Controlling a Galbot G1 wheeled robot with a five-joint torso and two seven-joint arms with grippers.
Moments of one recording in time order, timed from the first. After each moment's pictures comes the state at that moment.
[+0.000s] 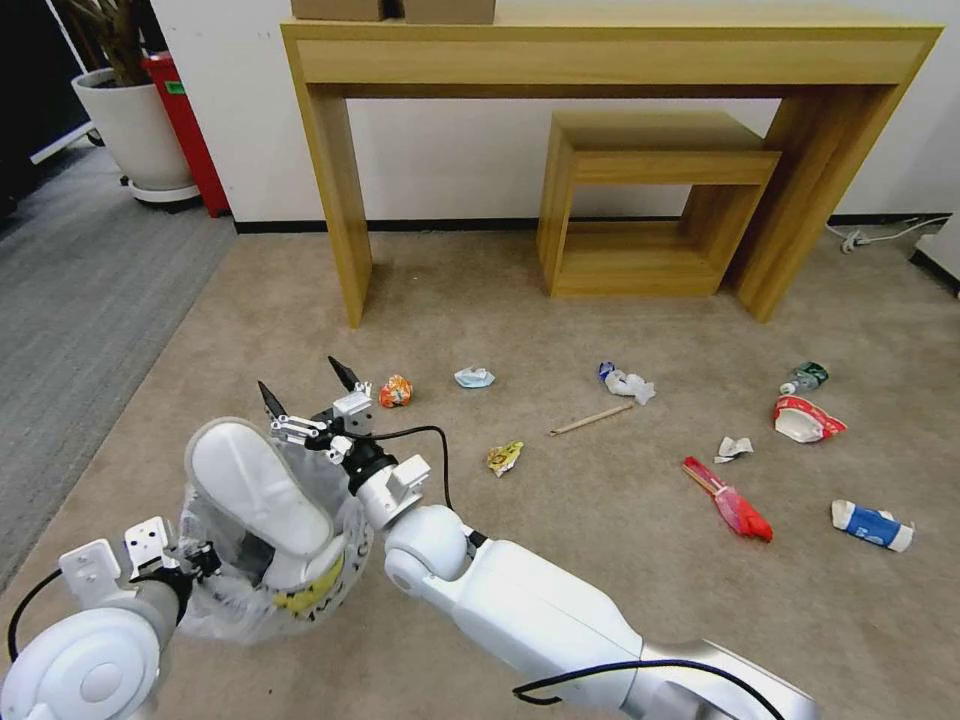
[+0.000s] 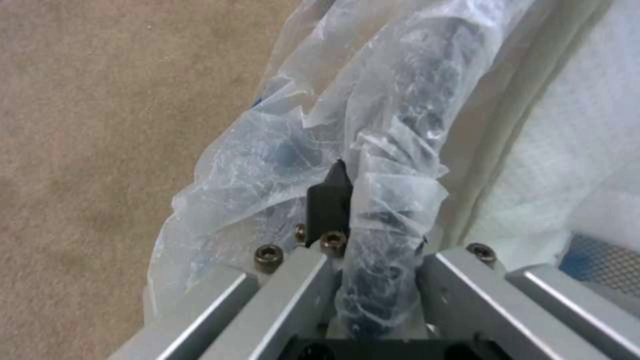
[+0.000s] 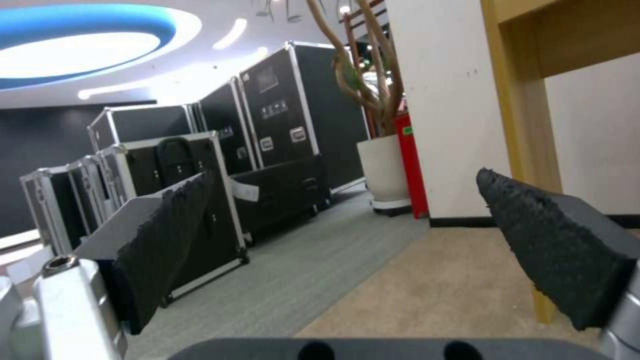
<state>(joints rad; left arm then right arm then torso) 1.71 -0.73 -0.71 -2.24 -1.43 0.35 -0.89 -0.61 1.50 -0.54 1.43 0.53 0.39 0.24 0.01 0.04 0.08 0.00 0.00</state>
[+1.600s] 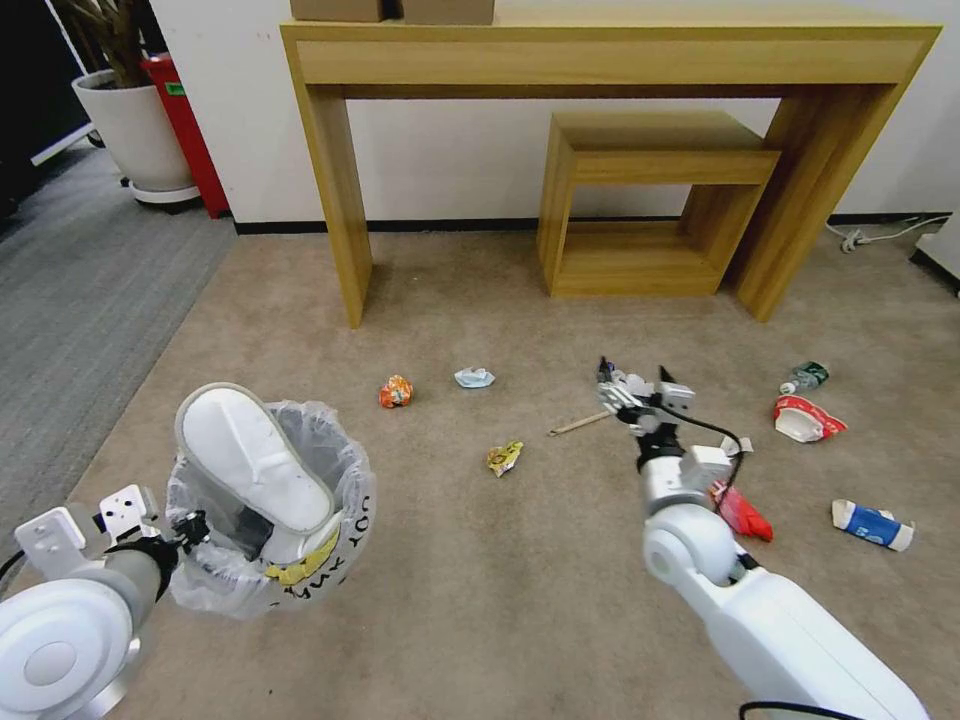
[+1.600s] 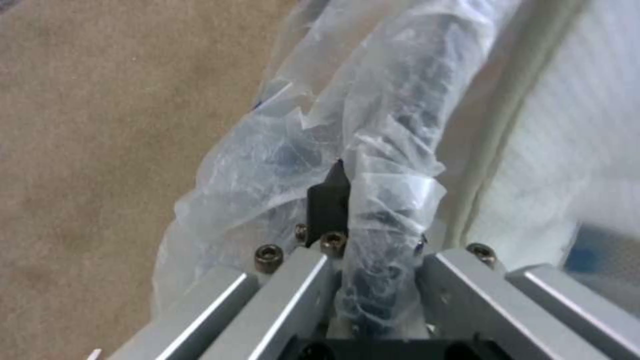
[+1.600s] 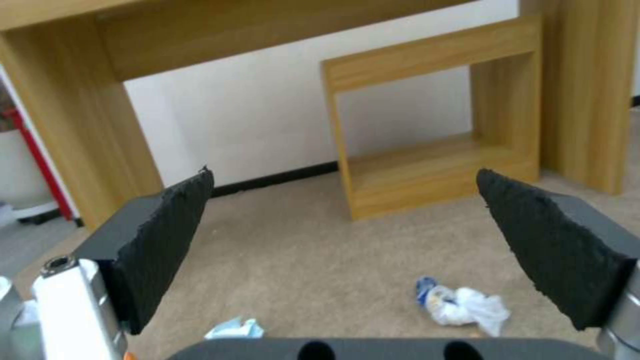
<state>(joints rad) 1.70 -0.69 -0.82 -2.34 -1.60 0.31 -0.97 -1.04 0.96 0.11 1.79 0.68 0.24 0.48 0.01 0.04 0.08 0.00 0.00</state>
